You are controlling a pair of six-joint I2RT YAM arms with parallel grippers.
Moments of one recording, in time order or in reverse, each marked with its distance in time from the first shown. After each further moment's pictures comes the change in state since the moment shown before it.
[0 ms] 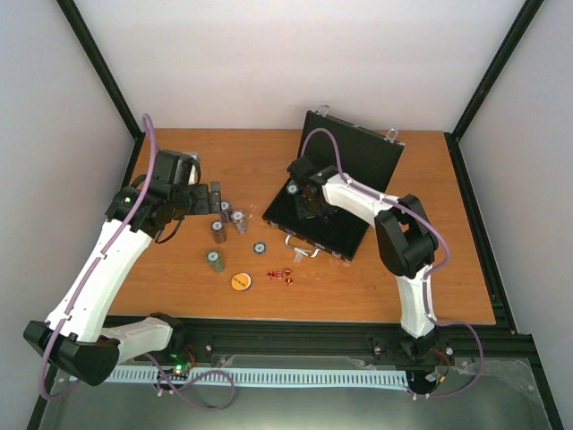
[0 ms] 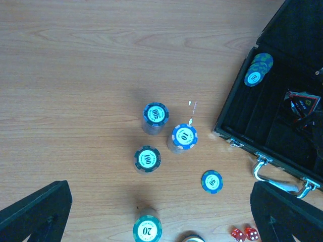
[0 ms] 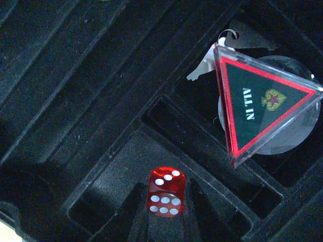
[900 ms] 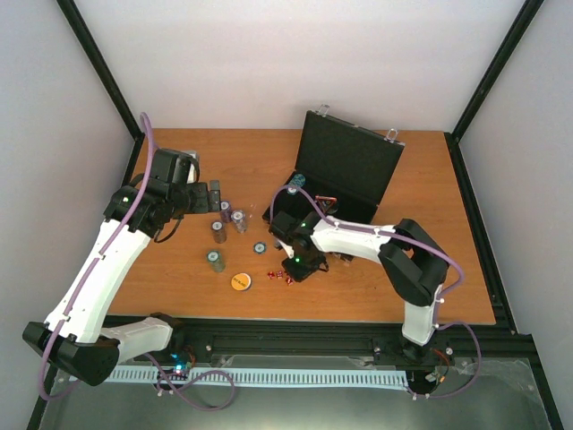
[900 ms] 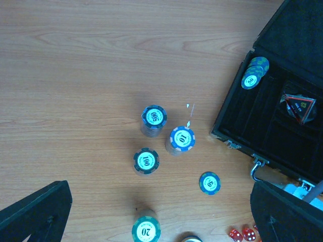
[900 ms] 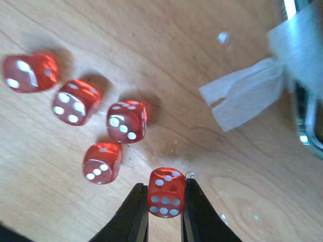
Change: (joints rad) left arm 0.000 0.000 0.016 -0.007 0.001 0.001; right arm 0.298 -0.192 -0.383 -0.023 -0.226 -0.163
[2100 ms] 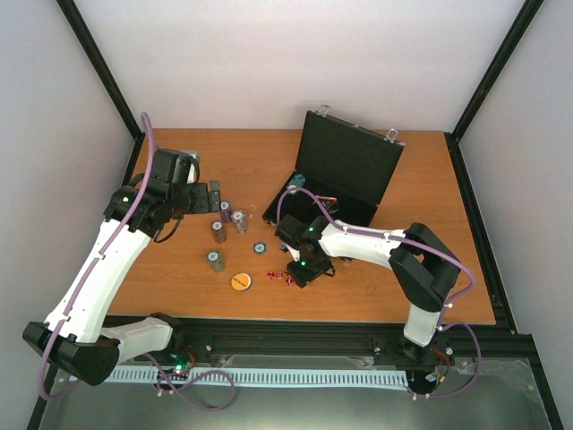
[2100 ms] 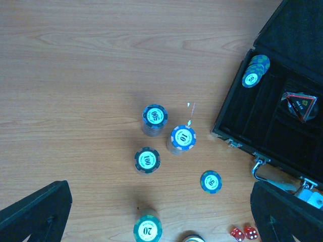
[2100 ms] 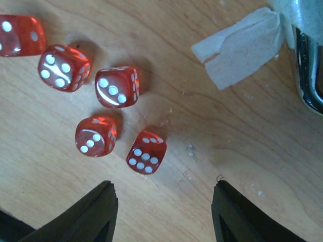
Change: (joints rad) left arm 0.000 0.002 0.004 -0.005 0.000 0.013; right arm -0.001 -0.087 -0.068 0.004 -0.003 0.040
